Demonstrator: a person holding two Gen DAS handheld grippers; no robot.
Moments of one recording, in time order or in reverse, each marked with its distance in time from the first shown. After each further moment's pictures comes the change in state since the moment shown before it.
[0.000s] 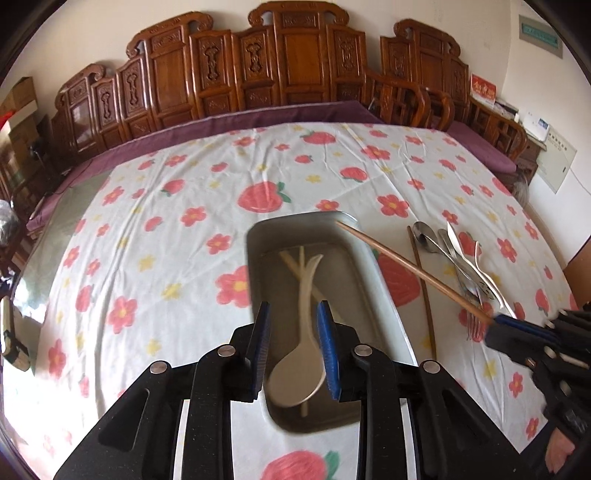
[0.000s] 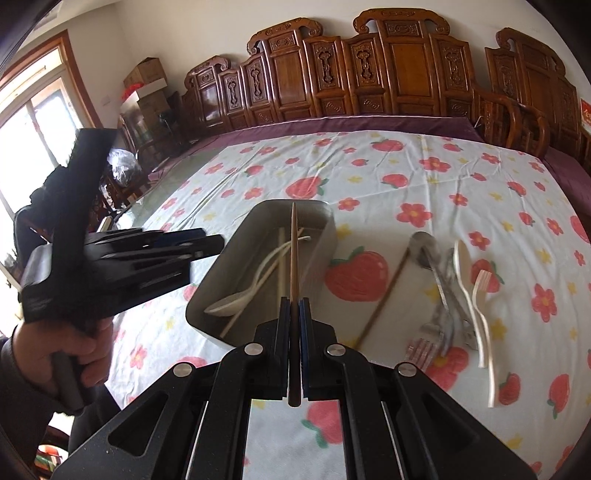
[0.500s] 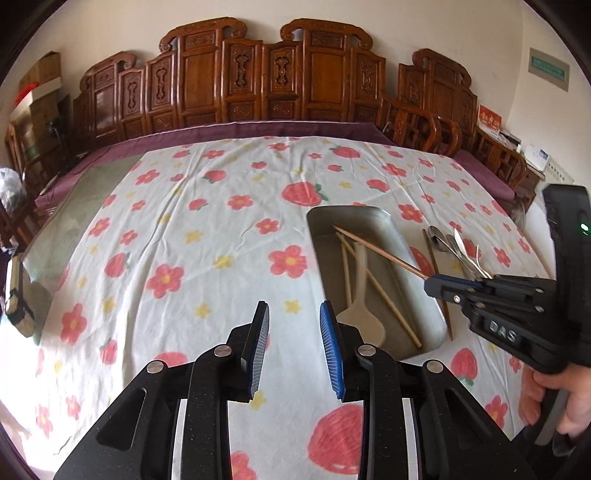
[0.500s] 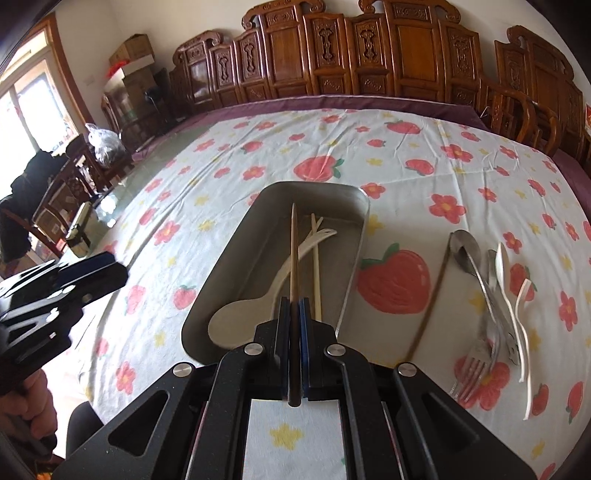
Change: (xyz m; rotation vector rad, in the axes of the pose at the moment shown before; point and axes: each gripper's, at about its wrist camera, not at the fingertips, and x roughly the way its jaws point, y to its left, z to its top) left arm -0.036 0.061 -0.042 -0.092 -0.063 -0.020; right arm 0.067 0.035 0.017 -0.017 0.094 -0.075
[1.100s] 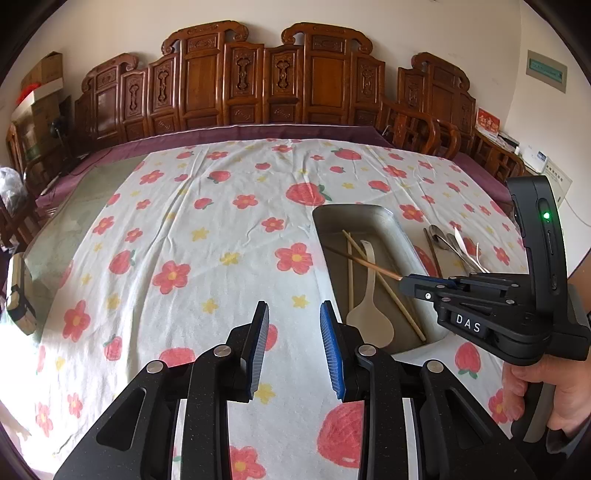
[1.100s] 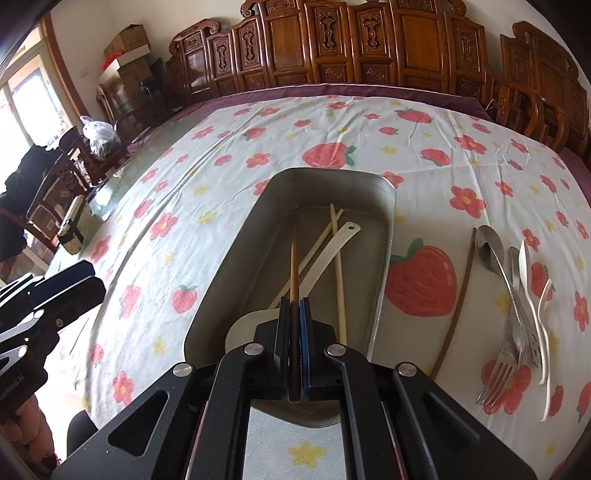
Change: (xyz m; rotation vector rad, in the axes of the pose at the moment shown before) left arm -0.007 0.005 -0.008 0.004 -0.016 -0.007; right arm 0.022 0.016 0.002 0.002 0.031 0.001
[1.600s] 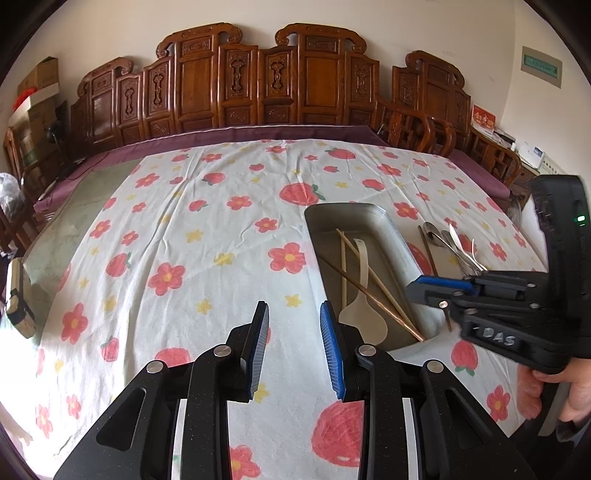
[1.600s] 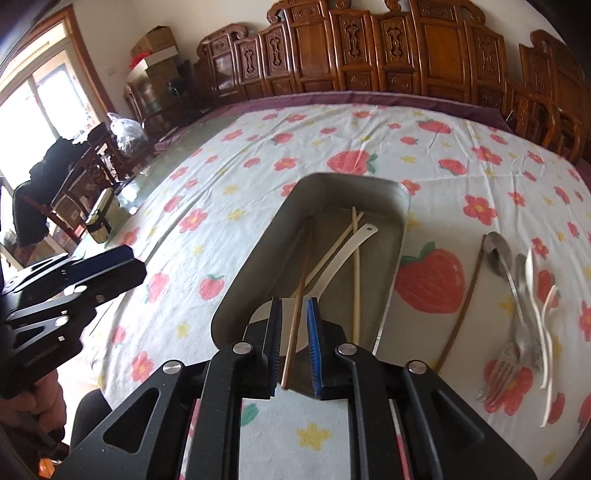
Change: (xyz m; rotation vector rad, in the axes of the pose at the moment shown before) left arm -0.002 -0.009 -0.002 0.018 -0.004 -0.007; right arm -0.035 -0.003 -0.011 -0.058 -0.045 0.096
